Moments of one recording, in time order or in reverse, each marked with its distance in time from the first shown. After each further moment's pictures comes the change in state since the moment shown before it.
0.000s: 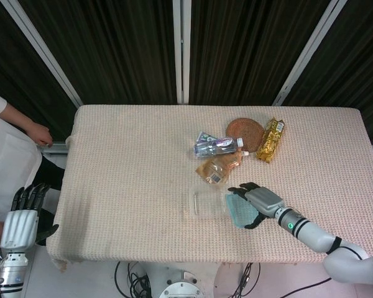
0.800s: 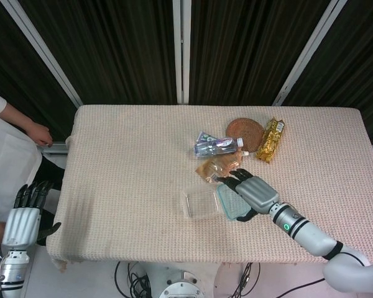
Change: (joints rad) left arm -0.018 -0.005 -0.005 0.032 0.031 -0.006 -0.041; right arm 0.041 0.131 0.042 -0.270 0.160 0.167 -0.346
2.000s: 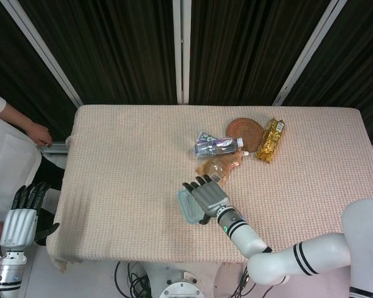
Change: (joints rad) left arm 0.003 -0.025 0.005 0.083 0.007 0.011 -0.094; right arm 0.457 -0.415 0.011 -0.065 0.912 0.365 -0.582
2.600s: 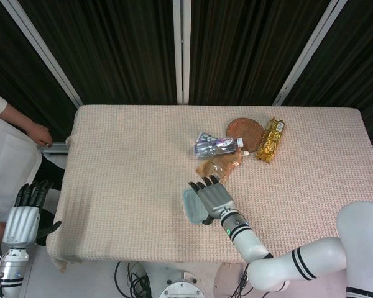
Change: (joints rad) left arm -0.016 -0.010 -0.005 0.020 -0.003 -0.019 -0.018; right arm -0.045 -0.056 -0.008 -0.014 -0.004 0.130 0.012
